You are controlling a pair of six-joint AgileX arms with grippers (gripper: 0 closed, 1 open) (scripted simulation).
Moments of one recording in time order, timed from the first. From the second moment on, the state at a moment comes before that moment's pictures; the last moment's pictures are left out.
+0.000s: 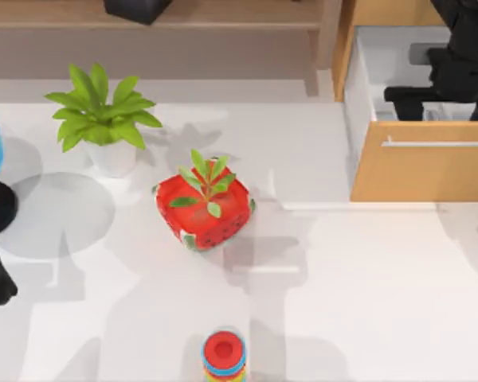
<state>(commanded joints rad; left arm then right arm) 0.00 0.00 0.00 0.00 0.00 0.00 0.12 2.54 2.30 -1.38 -0.02 0.14</state>
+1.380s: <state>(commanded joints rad) 0.00 0.00 0.00 0.00 0.00 0.00 0.21 2.00 1.69 -0.60 0.02 -0.27</state>
